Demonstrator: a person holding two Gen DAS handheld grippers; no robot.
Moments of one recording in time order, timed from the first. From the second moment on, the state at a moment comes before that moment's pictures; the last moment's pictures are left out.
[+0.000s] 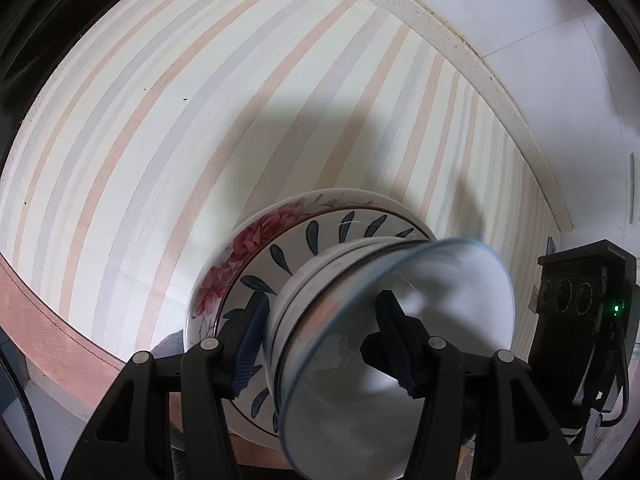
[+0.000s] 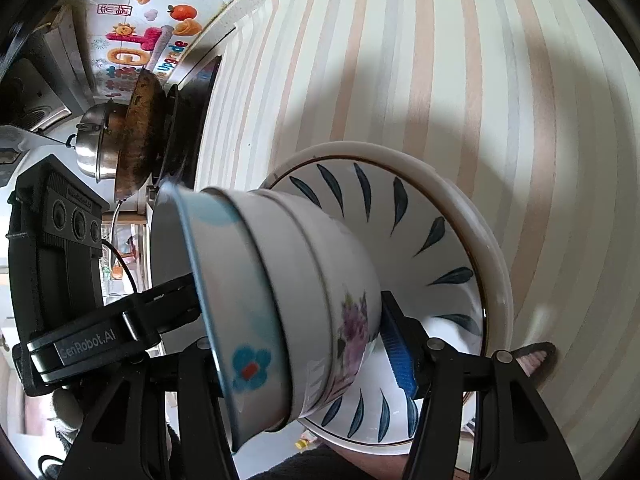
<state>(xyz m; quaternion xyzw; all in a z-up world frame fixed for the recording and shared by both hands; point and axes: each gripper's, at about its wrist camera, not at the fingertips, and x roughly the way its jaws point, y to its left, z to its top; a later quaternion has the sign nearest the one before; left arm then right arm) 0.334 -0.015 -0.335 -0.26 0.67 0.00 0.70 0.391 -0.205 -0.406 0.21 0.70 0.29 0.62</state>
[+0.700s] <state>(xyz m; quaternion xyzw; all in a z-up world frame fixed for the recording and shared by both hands) 0.299 -0.026 -0.279 -0.13 0.62 0.03 0.77 0.366 -0.220 -0.341 0.15 0.66 0.24 0.70</state>
